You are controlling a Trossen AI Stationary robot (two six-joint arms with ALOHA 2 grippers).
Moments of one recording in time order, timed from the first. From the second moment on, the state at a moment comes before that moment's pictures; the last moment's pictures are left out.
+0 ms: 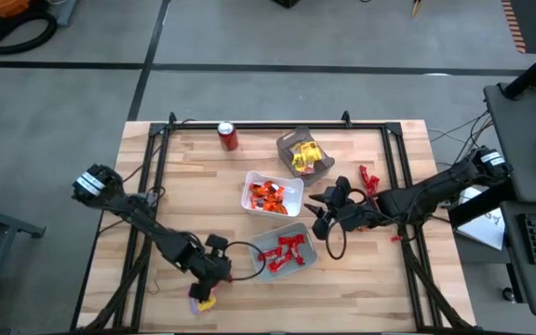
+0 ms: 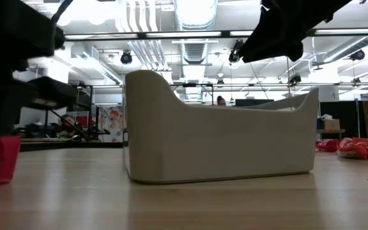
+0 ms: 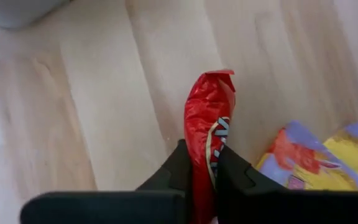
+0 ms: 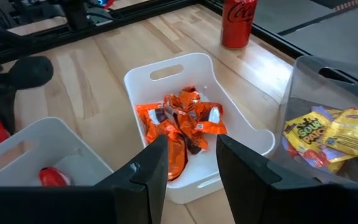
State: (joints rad) left arm -0.64 1.64 0.82 -0.32 -0.09 -0.35; right arm 0.32 1.27 0.78 -0.14 0.65 0.53
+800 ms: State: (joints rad) left arm -0.32 1.55 0.88 0.29 -0.43 0.09; right arm 0.47 1.27 0.80 -0.12 0.65 0.57
